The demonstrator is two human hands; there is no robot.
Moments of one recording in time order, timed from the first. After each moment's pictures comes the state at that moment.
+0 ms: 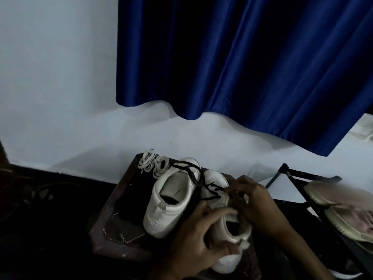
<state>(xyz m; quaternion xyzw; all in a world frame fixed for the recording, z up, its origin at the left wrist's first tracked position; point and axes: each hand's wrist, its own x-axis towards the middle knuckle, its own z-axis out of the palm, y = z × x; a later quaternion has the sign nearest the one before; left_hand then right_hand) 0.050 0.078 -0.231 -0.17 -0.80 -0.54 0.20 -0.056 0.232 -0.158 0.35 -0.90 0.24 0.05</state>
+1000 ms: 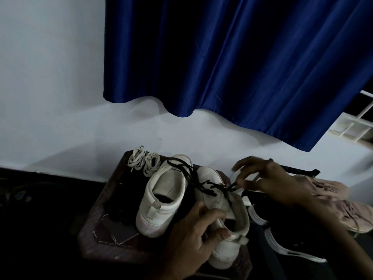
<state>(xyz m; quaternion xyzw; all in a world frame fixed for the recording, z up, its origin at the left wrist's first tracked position) 0.048 0.082 -0.245 -0.14 -0.81 -0.51 0.24 -0.068 0.245 -0.093 0.29 -0.92 0.24 -0.06</state>
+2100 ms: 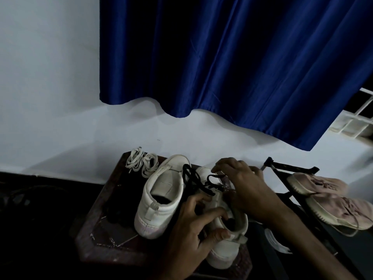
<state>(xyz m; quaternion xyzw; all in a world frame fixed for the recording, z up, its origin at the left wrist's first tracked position) 0.041 0.084 -0.256 -0.15 -0.79 -0.52 0.28 -0.036 0.205 -0.115 0.30 -0.95 -0.02 0.02</state>
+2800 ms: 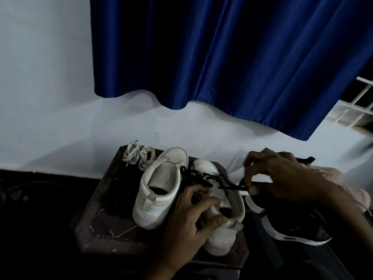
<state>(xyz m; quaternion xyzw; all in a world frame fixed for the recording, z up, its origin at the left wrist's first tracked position) 0.046 0.083 -0.248 -0.14 -0.80 -0.52 0.27 -0.035 0.254 -0.059 0.32 -0.94 -0.11 -0.09</state>
